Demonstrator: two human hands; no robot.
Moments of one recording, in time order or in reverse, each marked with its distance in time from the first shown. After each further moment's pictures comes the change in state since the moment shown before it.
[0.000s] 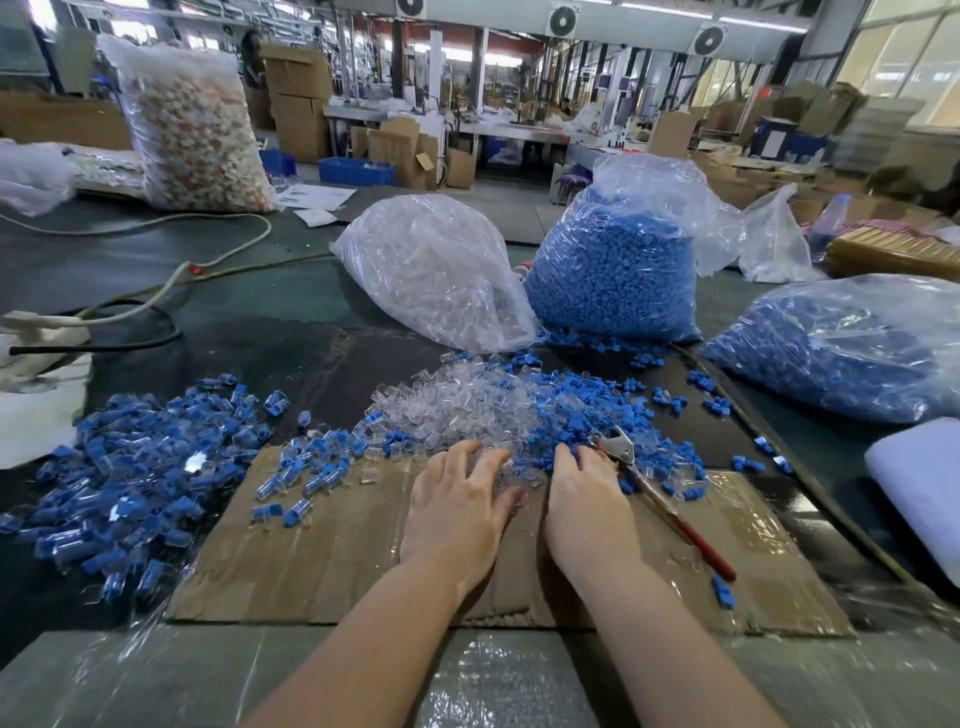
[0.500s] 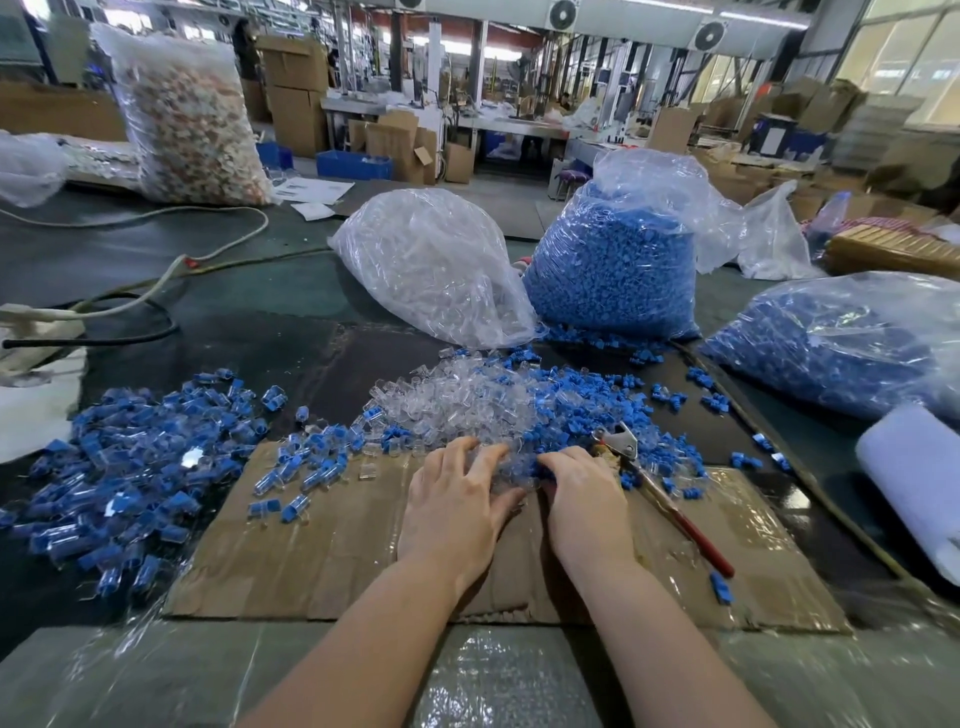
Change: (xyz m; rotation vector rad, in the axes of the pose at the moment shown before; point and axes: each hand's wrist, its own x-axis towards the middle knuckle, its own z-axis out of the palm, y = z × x) left_hand 0.000 0.000 -0.002 0.001 -0.030 -0.007; right_hand 0.002 0.005 0.009 0.190 0.137 -0.041
